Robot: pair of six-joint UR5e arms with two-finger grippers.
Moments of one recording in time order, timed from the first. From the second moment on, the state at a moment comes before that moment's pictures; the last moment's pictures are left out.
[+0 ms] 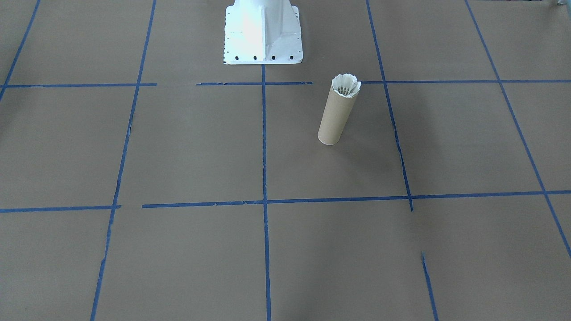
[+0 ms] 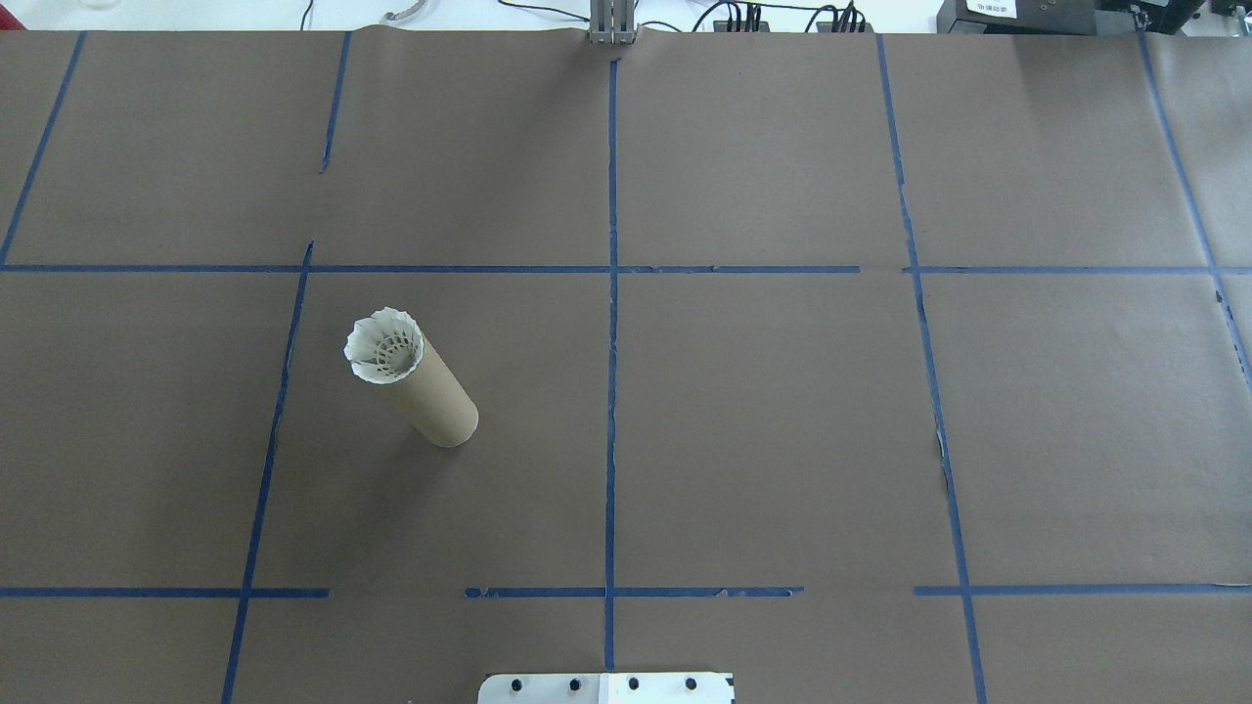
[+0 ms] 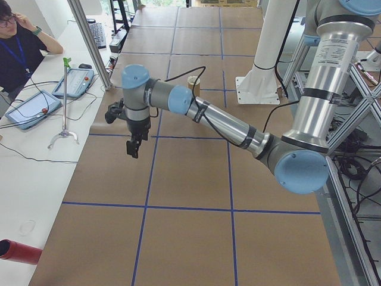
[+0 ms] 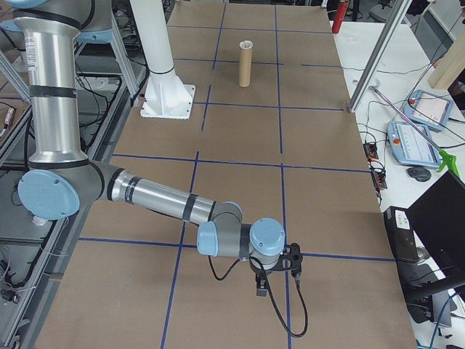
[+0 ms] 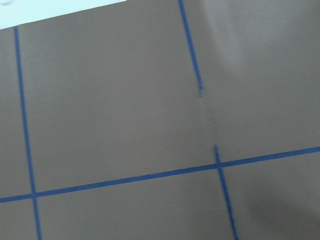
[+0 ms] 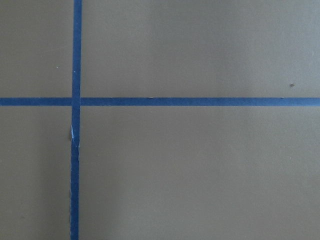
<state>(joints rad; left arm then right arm) -1.54 -1.76 -1.76 -1.38 -2.25 0.07 1.62 -1.56 1.32 -1.31 2.33 -0.01</state>
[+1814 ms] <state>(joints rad) -1.63 -1.53 -1.65 -1.53 -2.35 0.09 1.62 -1.56 1.32 -1.31 2.33 -0.01</state>
